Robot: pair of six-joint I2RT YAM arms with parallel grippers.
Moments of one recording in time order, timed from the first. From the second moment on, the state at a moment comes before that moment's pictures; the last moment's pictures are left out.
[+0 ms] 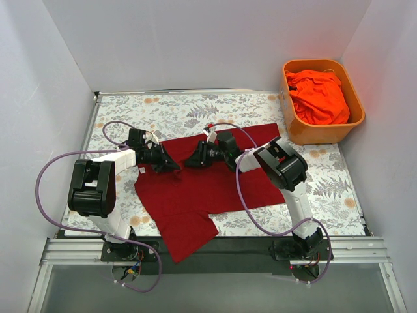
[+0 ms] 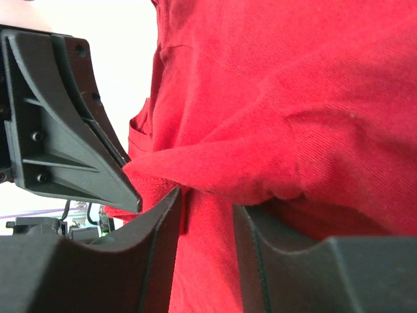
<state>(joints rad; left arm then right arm) -0.10 1.67 0.86 -0.22 0.75 -0.55 0.68 2.22 1.16 0.70 -0.65 0.86</state>
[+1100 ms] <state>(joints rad) -0.09 1.67 0.84 -0.21 0.80 -0.57 0.69 2.24 1.14 0.79 -0.60 0.89</state>
